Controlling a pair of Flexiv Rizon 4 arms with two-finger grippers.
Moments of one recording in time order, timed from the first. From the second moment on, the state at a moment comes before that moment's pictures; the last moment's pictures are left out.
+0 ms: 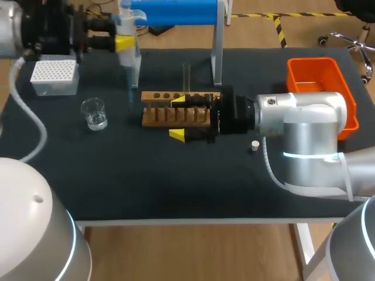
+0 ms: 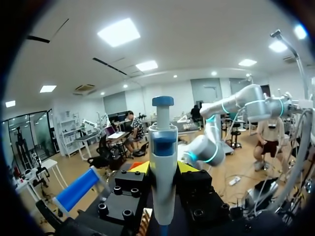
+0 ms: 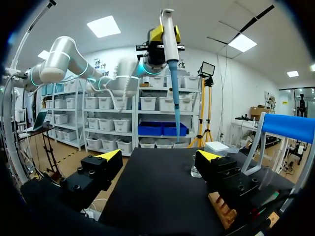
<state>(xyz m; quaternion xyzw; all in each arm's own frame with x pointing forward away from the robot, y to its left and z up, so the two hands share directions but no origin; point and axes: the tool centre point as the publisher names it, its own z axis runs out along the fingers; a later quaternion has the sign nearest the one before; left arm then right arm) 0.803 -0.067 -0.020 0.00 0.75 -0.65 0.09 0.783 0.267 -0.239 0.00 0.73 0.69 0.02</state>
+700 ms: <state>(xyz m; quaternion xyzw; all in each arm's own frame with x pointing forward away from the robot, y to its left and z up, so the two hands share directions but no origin) 0.883 0.036 -0.044 -0.02 0.75 -0.65 0.12 0.783 0.267 -0.239 0.00 0.73 0.69 0.02</state>
